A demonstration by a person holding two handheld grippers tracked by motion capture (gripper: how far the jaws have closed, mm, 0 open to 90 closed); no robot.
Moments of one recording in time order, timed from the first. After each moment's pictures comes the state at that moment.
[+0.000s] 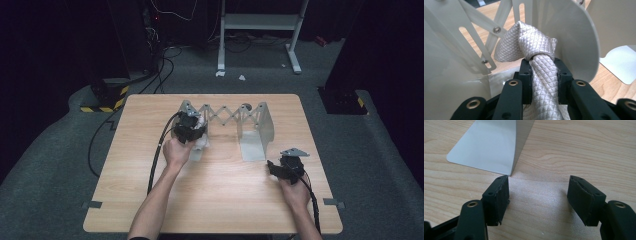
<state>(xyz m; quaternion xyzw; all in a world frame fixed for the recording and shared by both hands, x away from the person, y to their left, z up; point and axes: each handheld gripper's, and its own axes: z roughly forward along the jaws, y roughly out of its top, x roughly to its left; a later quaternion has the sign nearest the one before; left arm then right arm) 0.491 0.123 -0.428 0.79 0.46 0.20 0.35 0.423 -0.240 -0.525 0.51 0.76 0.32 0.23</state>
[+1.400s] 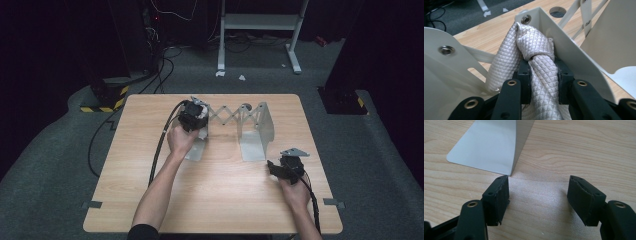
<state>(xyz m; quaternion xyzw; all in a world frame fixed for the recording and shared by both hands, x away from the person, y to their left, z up) 0.526 0.109 -0.418 0.80 0.45 0.22 0.32 0.423 -0.240 -0.525 0.51 0.76 0.33 0.23</state>
